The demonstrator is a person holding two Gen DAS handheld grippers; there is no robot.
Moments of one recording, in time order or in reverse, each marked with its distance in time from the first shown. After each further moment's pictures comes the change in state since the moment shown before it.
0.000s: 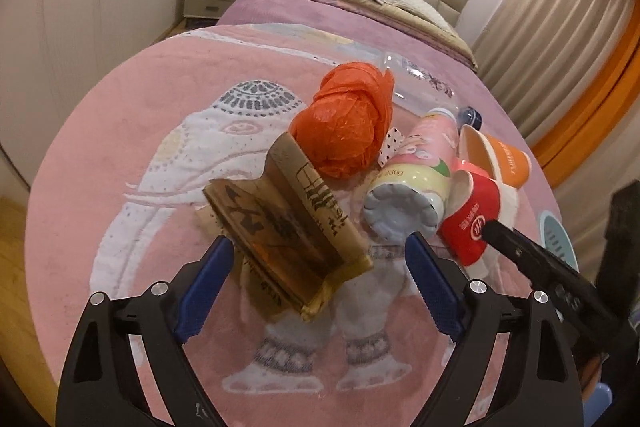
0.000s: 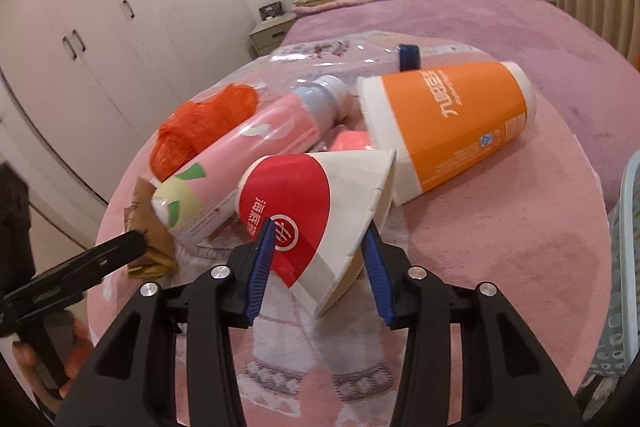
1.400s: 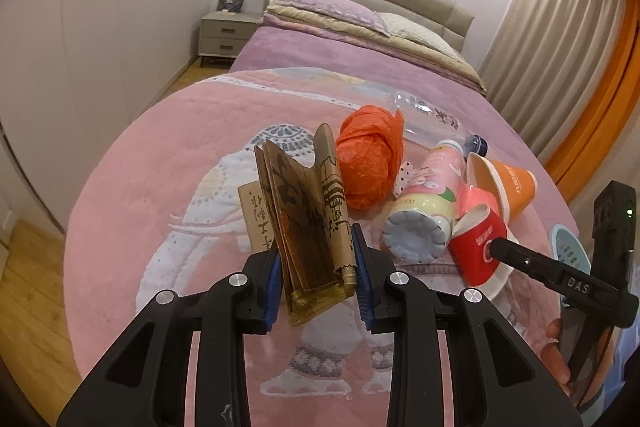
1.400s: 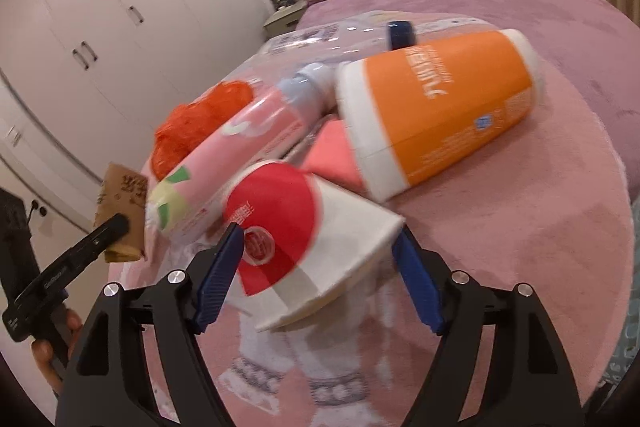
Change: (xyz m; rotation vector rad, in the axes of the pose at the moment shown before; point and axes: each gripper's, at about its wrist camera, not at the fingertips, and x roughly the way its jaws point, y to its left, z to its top) left arm -0.035 0.001 0.000 0.036 -0.141 0.062; right arm 0.014 -0.036 0.014 0.081 0.054 0.135
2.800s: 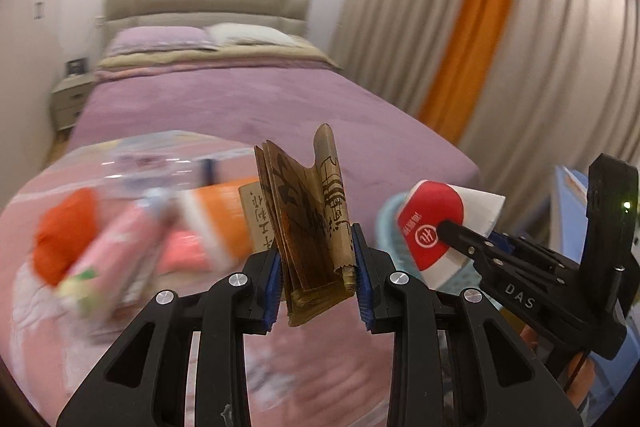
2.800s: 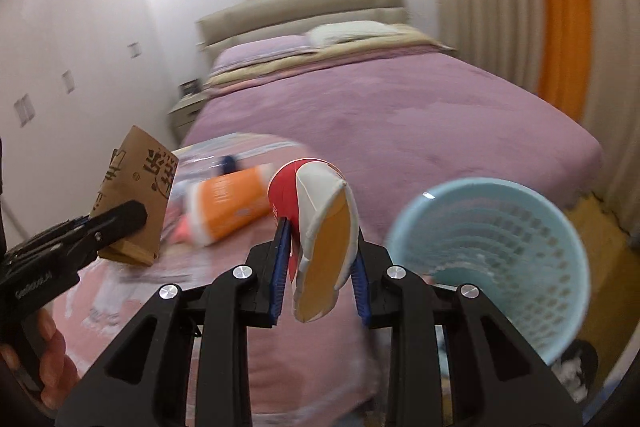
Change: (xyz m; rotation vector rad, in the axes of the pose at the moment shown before) left arm 0.001 -0.240 -0.004 0.382 0.008 -0.425; right arm -0.194 -0.075 -0.036 0.105 -0.349 -0.469
